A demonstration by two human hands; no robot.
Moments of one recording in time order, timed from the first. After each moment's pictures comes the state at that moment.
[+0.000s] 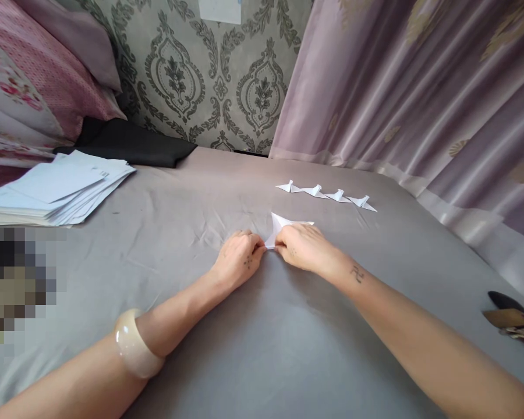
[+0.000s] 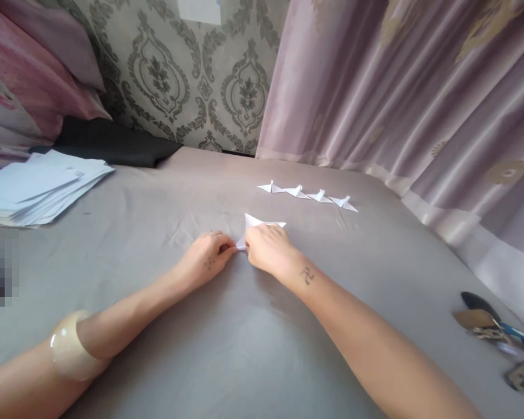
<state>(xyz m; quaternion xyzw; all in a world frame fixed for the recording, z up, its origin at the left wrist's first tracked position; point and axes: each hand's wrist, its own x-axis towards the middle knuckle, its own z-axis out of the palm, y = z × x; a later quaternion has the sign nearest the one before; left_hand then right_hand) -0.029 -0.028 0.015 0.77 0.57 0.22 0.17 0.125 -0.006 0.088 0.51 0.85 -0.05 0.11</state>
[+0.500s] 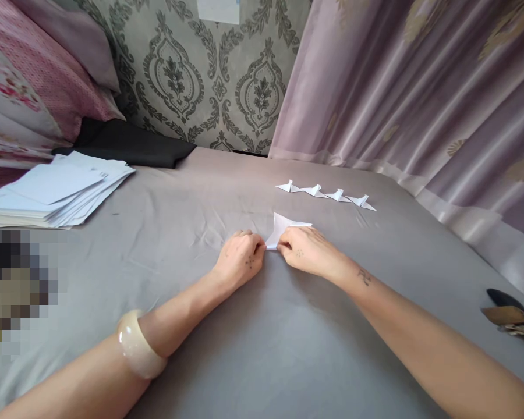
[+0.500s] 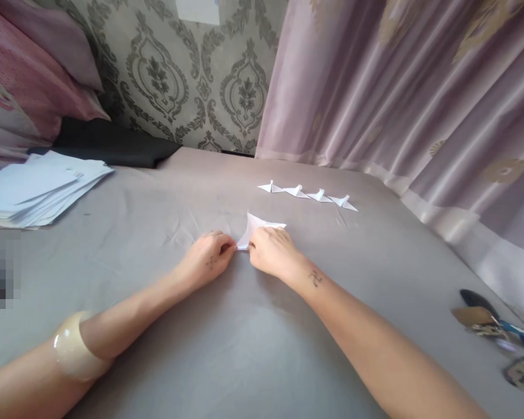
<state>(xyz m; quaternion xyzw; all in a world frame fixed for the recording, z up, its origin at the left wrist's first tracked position) -0.027 -0.028 0.016 0.77 0.59 0.20 0.16 0.133 -0.008 0.082 0.52 0.85 -0.08 0.08</state>
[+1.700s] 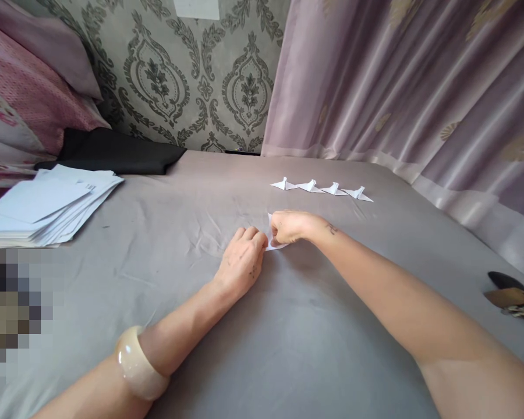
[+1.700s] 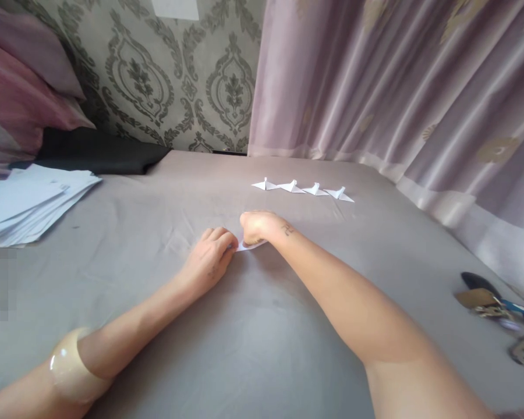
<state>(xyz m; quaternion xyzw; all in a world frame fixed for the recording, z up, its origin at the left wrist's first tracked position) -0.026 -0.025 0.011 0.82 0.51 0.22 0.10 0.106 0.043 0.100 0.53 0.79 -0.15 0.26</state>
